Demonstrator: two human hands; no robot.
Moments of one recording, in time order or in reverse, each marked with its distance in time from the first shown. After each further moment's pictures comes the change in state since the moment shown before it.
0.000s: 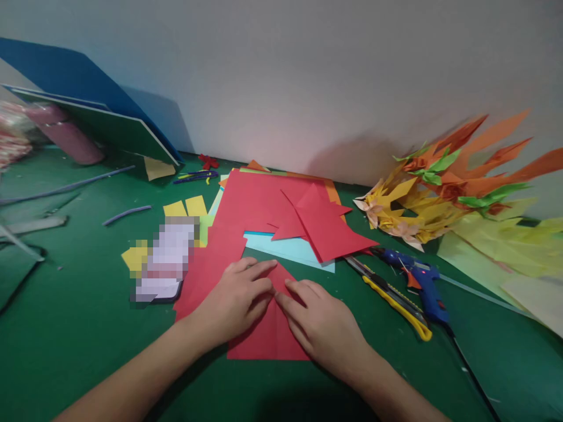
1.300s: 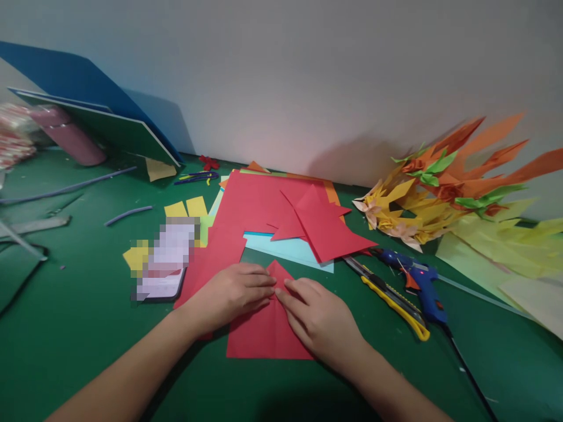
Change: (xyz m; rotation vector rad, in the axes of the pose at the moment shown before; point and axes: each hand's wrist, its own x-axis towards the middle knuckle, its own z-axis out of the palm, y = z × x) left_hand 0.008 -0.016 0.000 -0.069 0.035 0.321; right_hand -0.001 0.007 0.006 0.087 0.079 -0.029
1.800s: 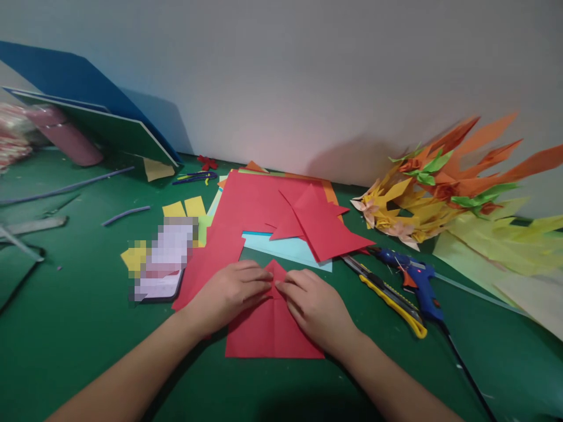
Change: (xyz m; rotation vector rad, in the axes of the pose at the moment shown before) left_hand 0.000 0.005 -0.003 0.068 0.131 -0.026; right_hand 0.012 0.005 0.004 0.089 -0.069 0.097
